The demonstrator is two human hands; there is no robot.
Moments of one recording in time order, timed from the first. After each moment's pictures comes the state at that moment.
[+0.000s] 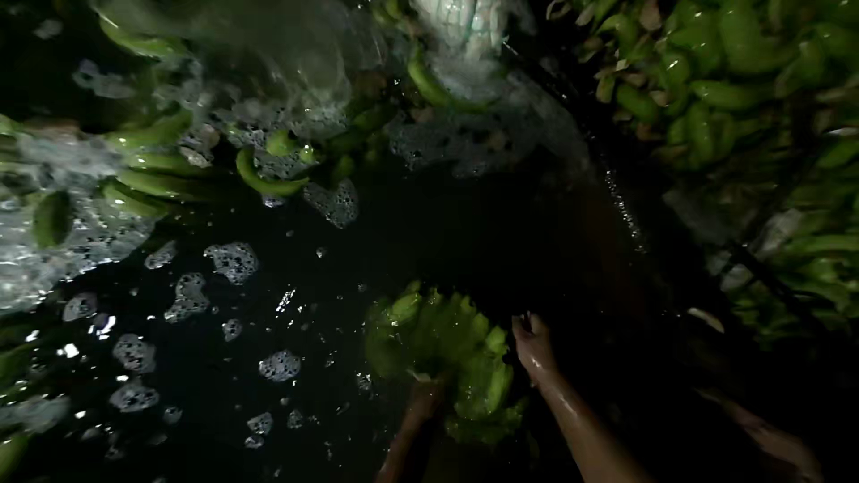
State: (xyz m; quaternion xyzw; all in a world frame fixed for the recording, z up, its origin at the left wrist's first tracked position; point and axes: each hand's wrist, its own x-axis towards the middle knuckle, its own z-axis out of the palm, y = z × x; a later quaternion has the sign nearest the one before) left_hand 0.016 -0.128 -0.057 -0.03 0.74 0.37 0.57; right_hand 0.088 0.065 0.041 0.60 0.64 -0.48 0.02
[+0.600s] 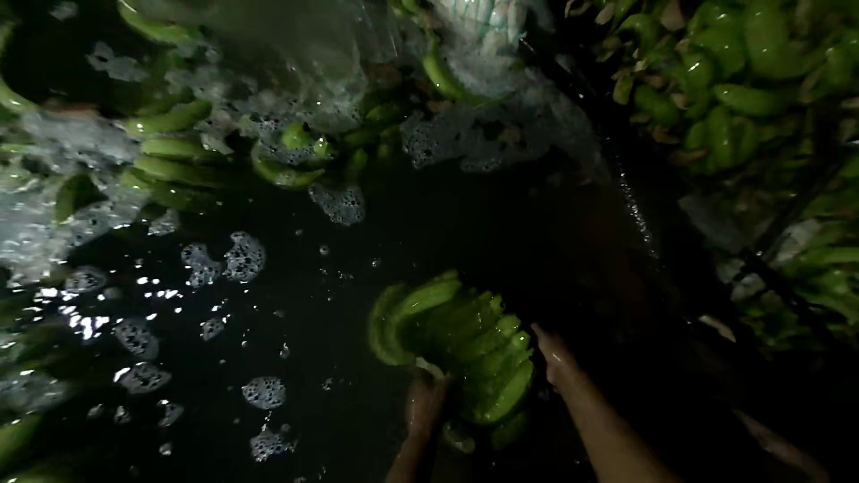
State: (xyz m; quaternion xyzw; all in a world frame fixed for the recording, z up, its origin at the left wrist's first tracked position) left_hand 0.015 -0.117 -0.029 -0.07 0.81 0.29 0.49; right_hand 0.103 0.078 0.016 0.71 0.46 -0.53 0.06
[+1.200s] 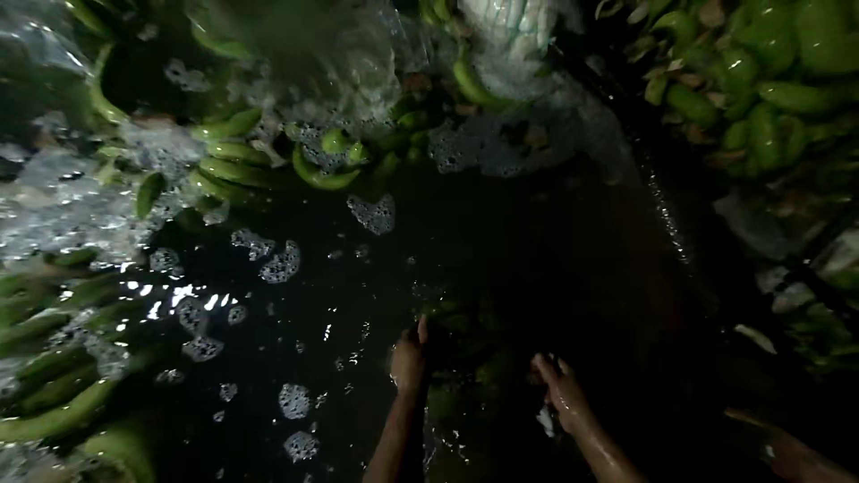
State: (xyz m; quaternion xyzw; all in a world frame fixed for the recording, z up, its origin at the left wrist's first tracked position) left_hand -0.058 -0.113 -0.012 -0.03 0.89 0.26 0.37; right_hand 0.132 0.022 0.026 0.64 0.52 -0.56 0.08
